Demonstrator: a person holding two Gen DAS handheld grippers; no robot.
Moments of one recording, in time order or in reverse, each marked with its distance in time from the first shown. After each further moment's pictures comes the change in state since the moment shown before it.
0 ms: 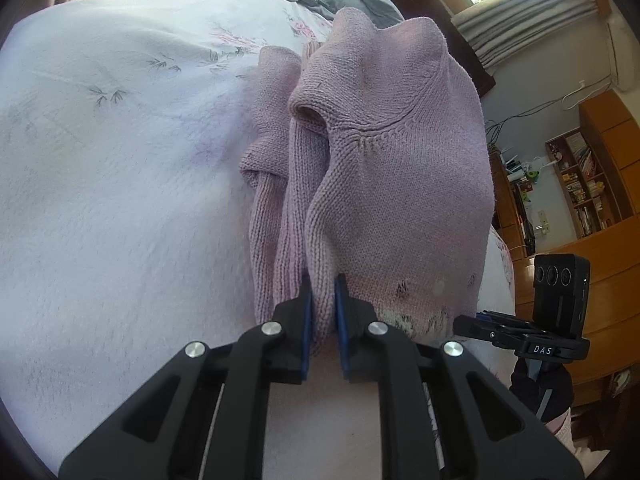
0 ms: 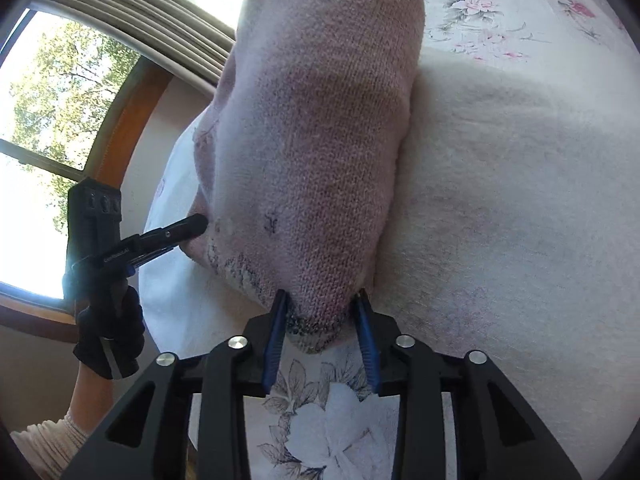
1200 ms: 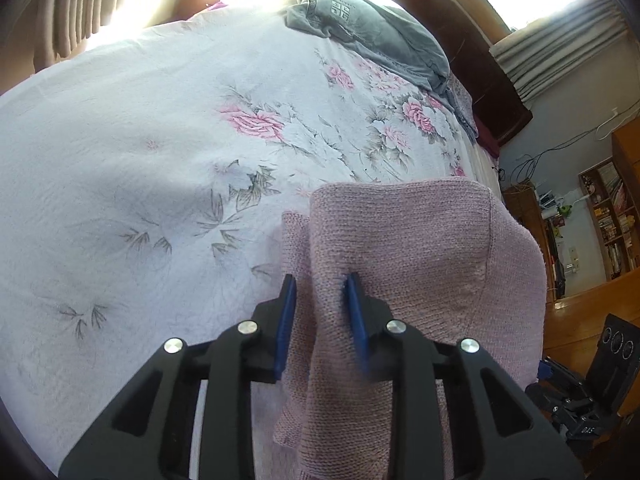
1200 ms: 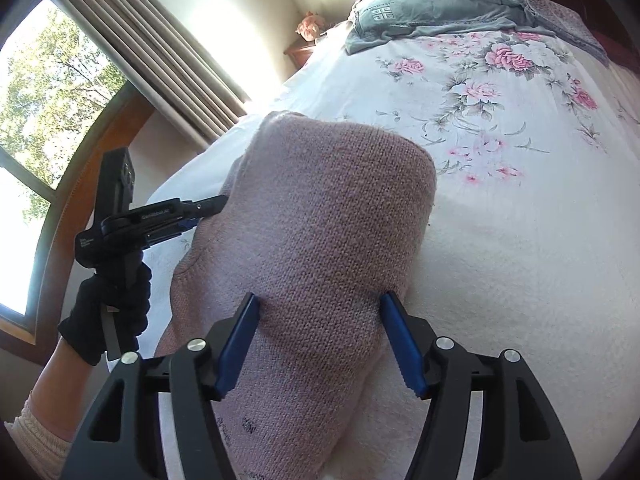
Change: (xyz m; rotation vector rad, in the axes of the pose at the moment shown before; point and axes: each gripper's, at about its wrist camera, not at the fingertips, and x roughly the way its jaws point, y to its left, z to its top) left arm 0.043 0.021 0.149 -0.051 -0.082 0.162; right arm -0.009 0.014 0.105 -0.080 -0.150 -0.146
